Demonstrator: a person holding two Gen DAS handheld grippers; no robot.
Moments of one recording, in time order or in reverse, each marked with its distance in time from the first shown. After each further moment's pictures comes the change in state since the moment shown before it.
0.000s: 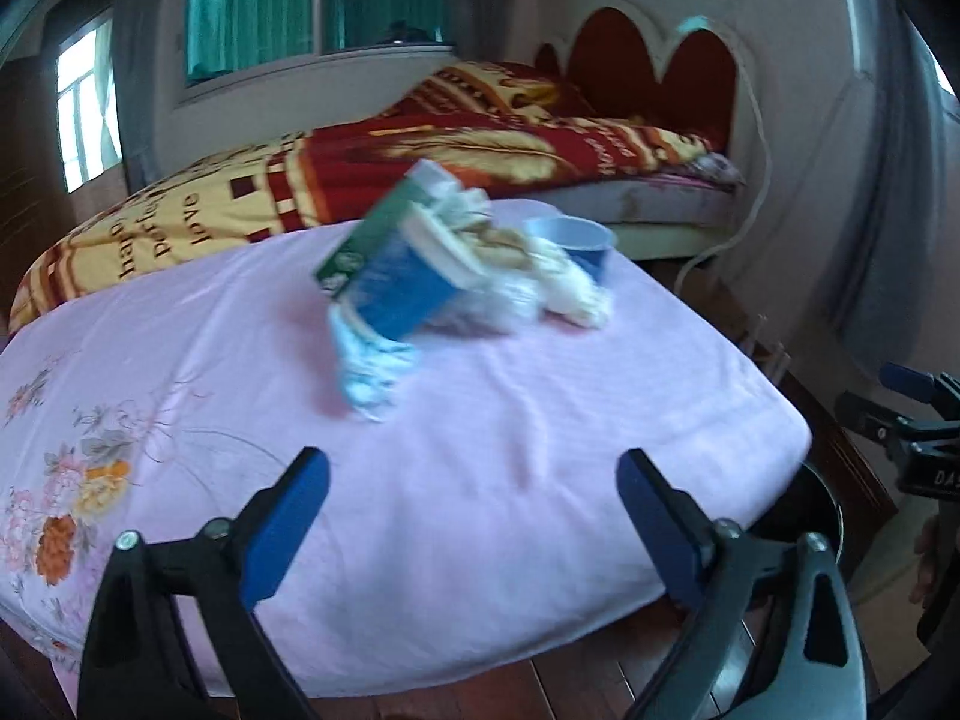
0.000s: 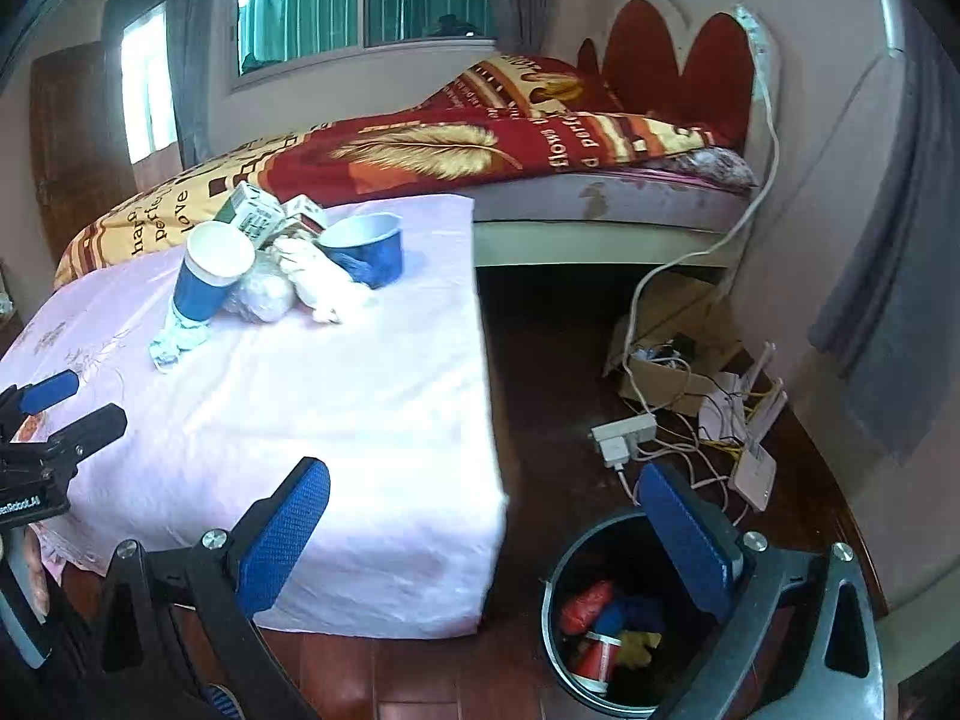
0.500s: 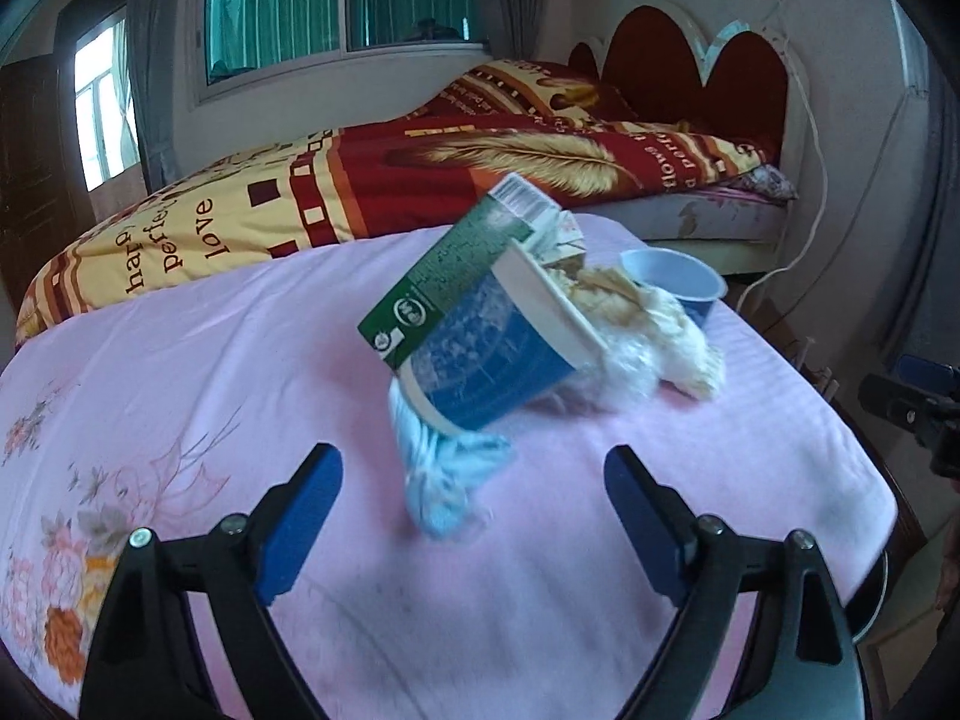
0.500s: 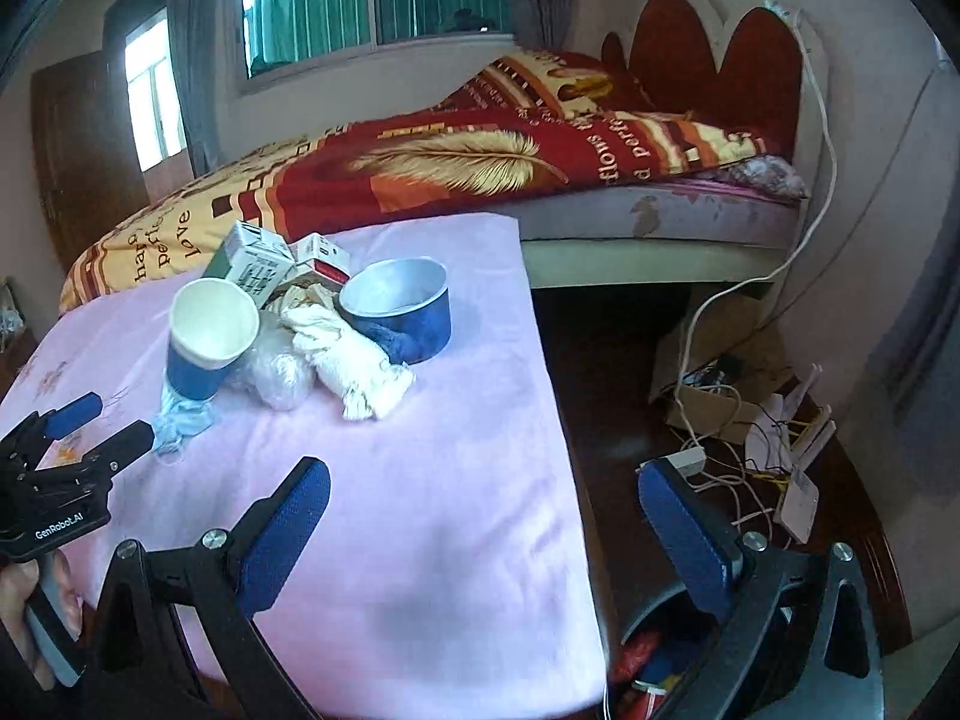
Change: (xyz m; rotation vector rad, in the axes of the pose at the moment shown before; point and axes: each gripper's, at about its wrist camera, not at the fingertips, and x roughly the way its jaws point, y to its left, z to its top) left arm 0.063 0.033 0.042 -0.007 -0.004 0.062; right arm 0.073 0.027 0.066 0.006 0.020 0.045
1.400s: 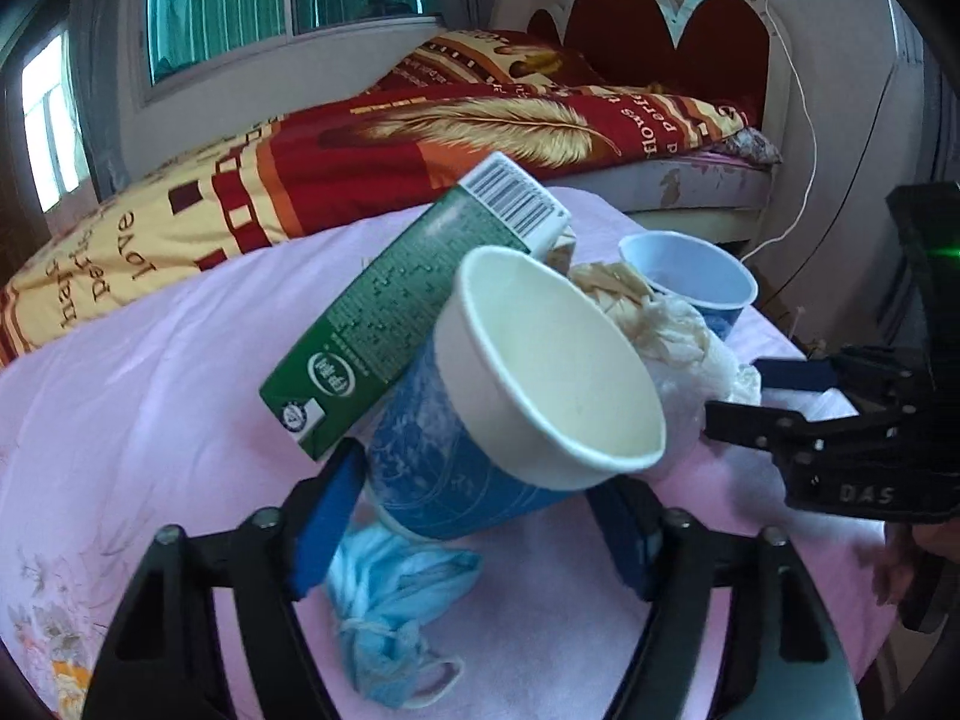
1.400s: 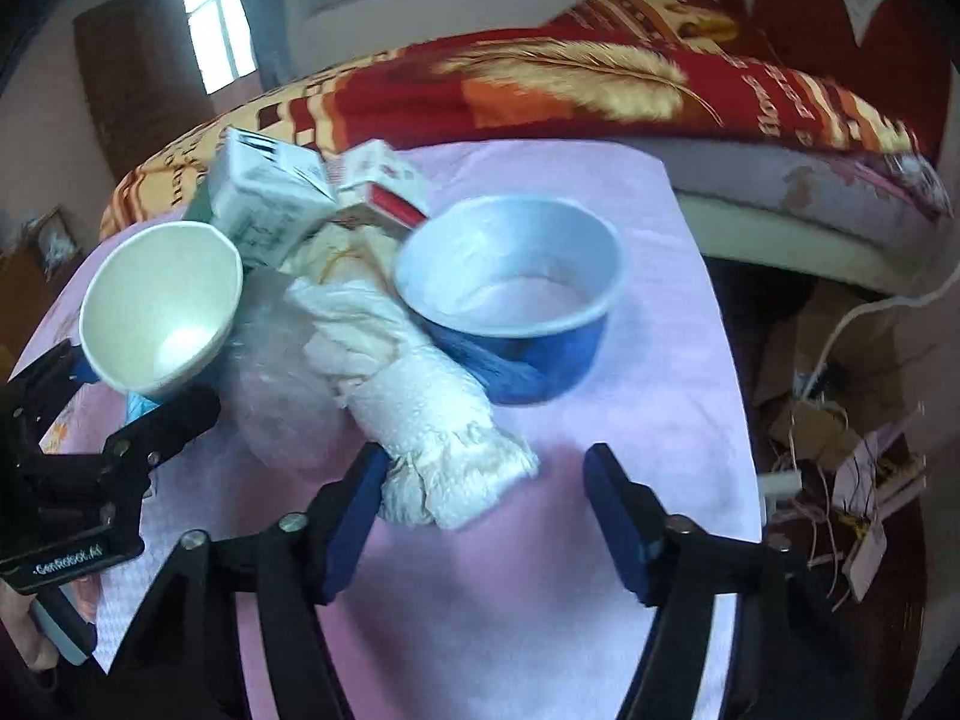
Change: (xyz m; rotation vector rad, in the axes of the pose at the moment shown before) left arm 0.054 -0.014 0.025 0.072 0.067 -0.079; right arm 0.117 0.047 0.034 -0.146 0.173 0.229
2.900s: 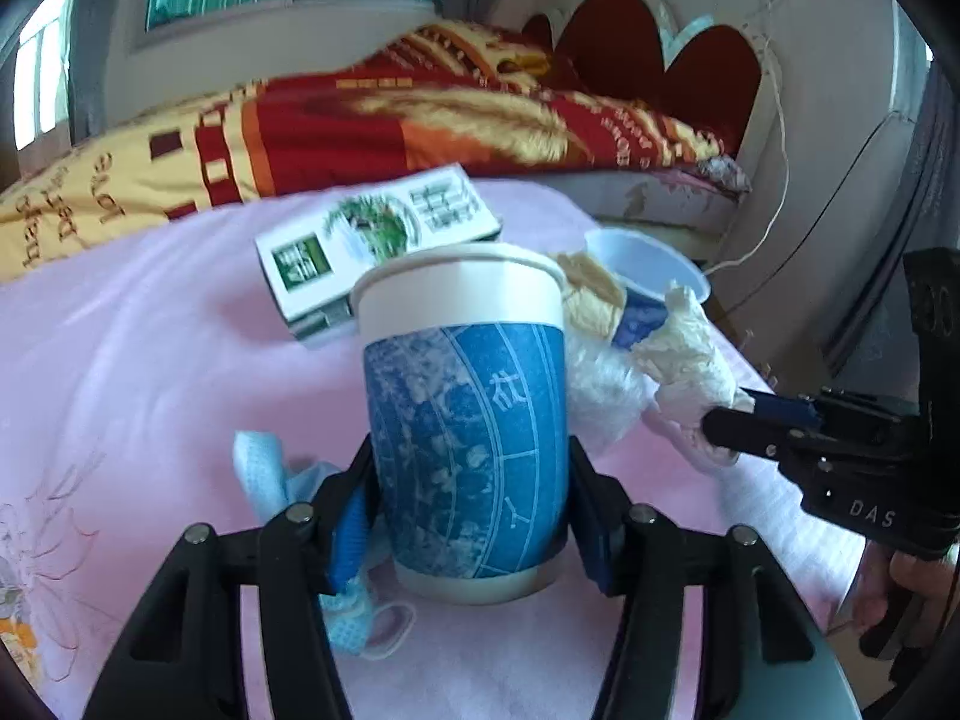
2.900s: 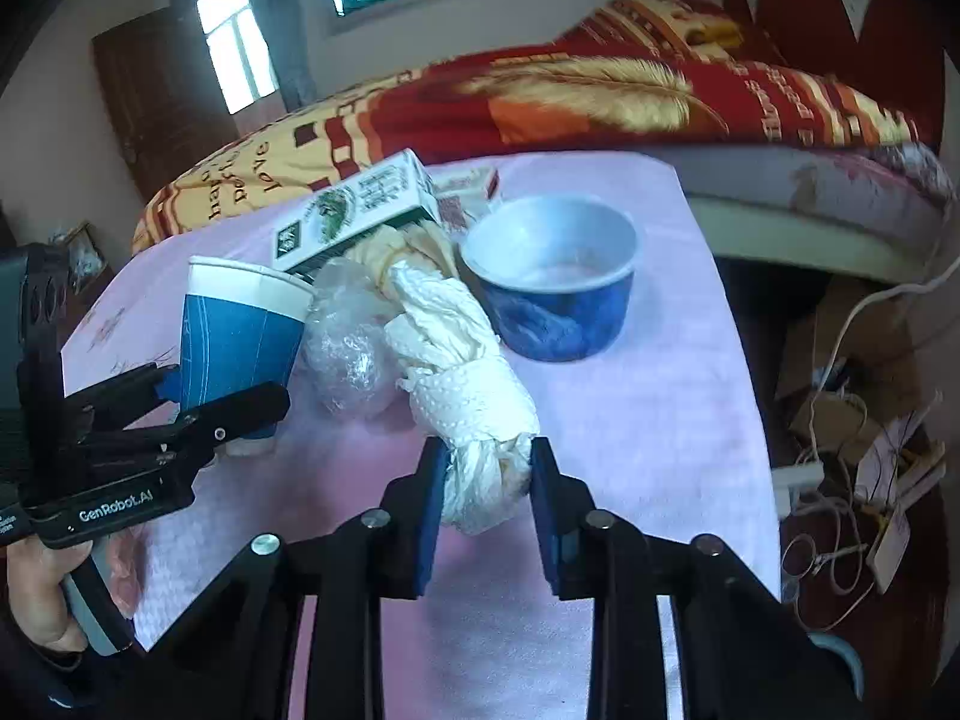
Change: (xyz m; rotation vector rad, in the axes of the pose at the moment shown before) left arm -0.009 0.007 -0.010 -0.090 0.006 -0.142; right arm -0.040 0.012 -0.019 -0.001 -0.069 0.017
